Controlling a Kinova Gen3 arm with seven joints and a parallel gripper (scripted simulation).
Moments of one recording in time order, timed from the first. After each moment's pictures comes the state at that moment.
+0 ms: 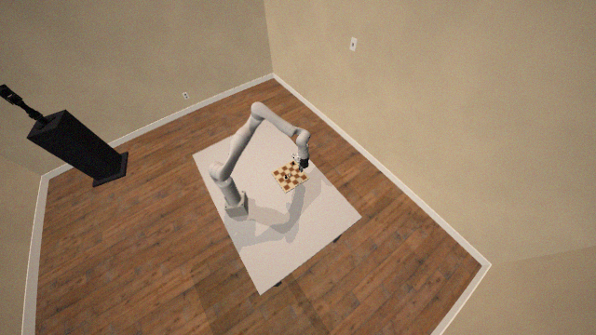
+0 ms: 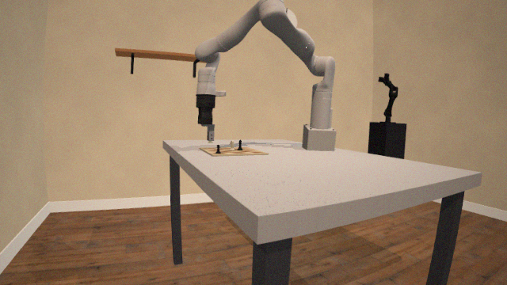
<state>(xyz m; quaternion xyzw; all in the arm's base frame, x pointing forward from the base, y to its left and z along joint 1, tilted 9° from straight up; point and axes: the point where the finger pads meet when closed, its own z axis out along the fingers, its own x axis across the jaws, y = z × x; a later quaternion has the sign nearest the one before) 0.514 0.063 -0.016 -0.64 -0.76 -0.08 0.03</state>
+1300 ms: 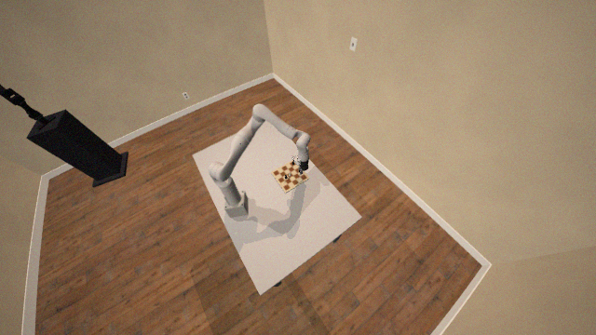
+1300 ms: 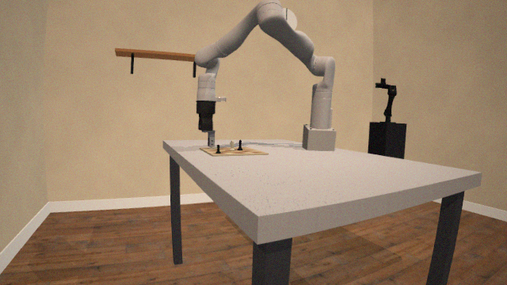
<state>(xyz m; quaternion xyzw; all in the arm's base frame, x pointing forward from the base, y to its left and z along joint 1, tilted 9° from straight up) 0.512 0.063 -0.040 -0.64 -0.76 -0.07 0.04</state>
